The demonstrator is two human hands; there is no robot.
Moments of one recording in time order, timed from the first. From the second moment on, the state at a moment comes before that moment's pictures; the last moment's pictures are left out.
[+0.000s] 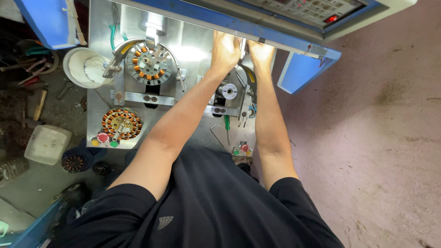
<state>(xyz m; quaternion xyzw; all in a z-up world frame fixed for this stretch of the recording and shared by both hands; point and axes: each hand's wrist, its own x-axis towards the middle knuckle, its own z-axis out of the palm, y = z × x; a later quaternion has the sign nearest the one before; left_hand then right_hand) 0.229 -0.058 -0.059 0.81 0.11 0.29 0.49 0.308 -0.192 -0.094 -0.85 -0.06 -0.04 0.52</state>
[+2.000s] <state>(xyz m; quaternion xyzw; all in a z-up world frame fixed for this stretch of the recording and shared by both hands) 0.236 -0.055 -0.059 0.84 0.13 0.21 0.49 0.291 -0.172 -0.058 -0.81 -0.12 -0.09 0.56</state>
